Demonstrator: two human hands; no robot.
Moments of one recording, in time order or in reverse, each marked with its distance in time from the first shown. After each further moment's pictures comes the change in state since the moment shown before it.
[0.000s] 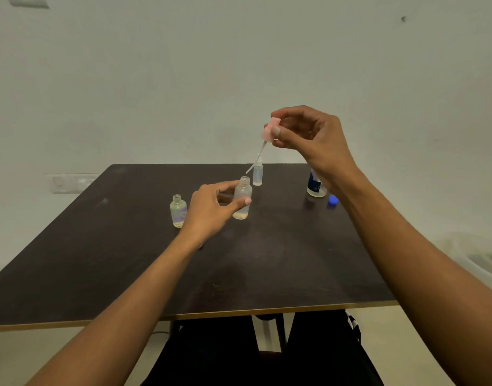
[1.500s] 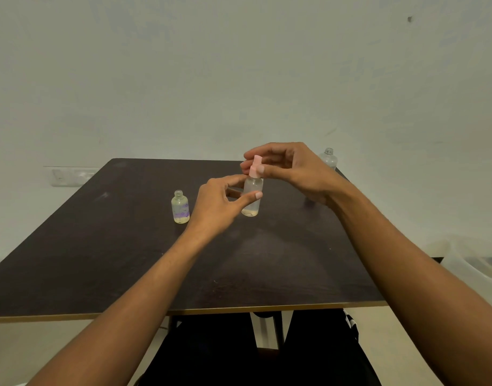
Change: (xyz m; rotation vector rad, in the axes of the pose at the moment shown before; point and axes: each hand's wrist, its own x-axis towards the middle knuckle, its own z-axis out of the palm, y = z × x) left_hand -0.006 0.015 0.003 -0.004 0.010 0.099; right_hand -0.010 0.023 0.016 -0.078 -0.440 0.193
